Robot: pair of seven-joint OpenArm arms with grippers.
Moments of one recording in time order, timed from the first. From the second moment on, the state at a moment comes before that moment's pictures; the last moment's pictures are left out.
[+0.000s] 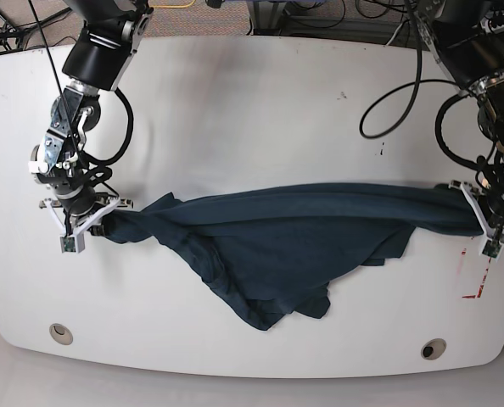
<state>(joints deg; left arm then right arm) -10.8 -18.7 -26.6 105.1 -6.0 -43.0 71.3 10.3 8.9 25.4 85.3 7.7 27.4 -46.5</state>
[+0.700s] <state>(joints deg) 5.8 -18.8 -30.8 106.6 -6.6 -43.0 70.2 -1.8 6.3 25.4 89.3 7.7 27.0 -46.5</state>
